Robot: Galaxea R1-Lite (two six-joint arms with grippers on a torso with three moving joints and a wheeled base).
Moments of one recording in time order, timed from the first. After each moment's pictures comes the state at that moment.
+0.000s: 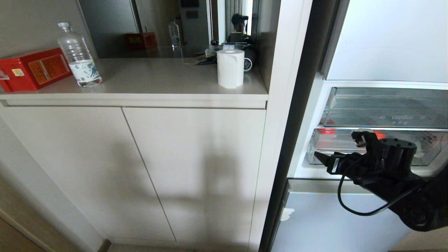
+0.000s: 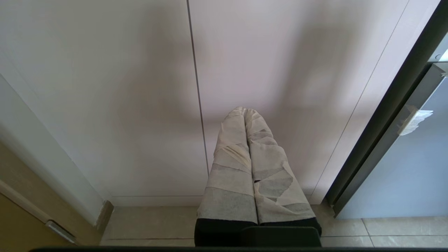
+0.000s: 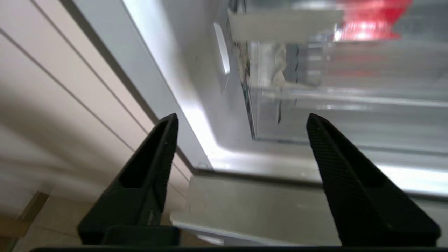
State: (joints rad) left arm 0.00 0.00 0.00 0.01 0.00 0.02; right arm 0.10 1.98 -0.59 -1.21 0.07 0.13
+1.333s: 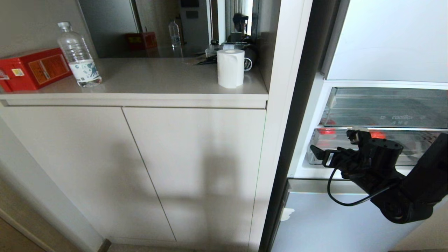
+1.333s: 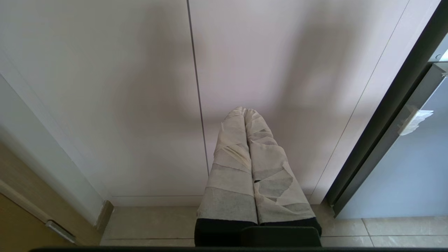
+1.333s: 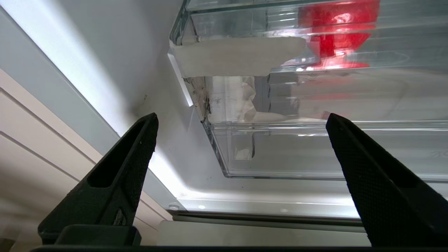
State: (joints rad) left arm 0.00 0.00 0.00 0.01 0.00 0.02; right arm 0.09 2.12 -0.67 -1.34 -0.02 0.14
